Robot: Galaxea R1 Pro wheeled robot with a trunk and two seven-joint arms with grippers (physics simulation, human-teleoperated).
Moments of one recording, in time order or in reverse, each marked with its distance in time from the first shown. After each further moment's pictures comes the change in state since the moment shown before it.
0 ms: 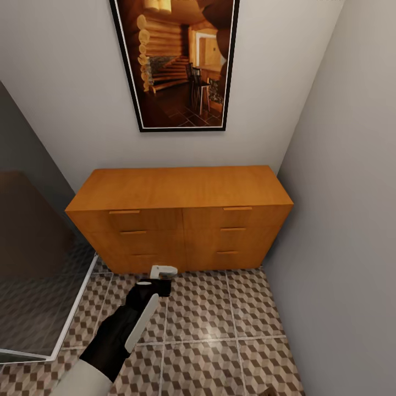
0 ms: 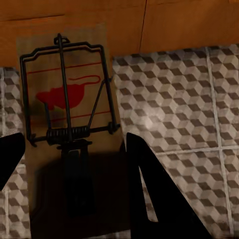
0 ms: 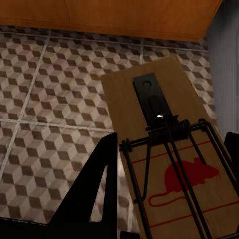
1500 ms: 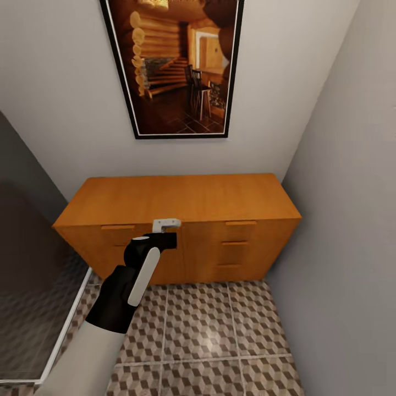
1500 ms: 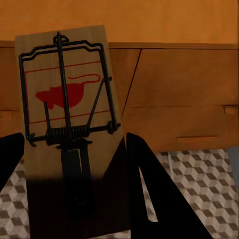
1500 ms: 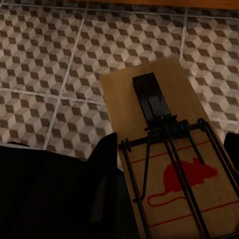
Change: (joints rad) left arm -0.187 -0.086 0.092 -0.188 0.003 0.111 -0.010; right arm 0.063 0.017 0.018 0.130 0.002 -0.055 0.118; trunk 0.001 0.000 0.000
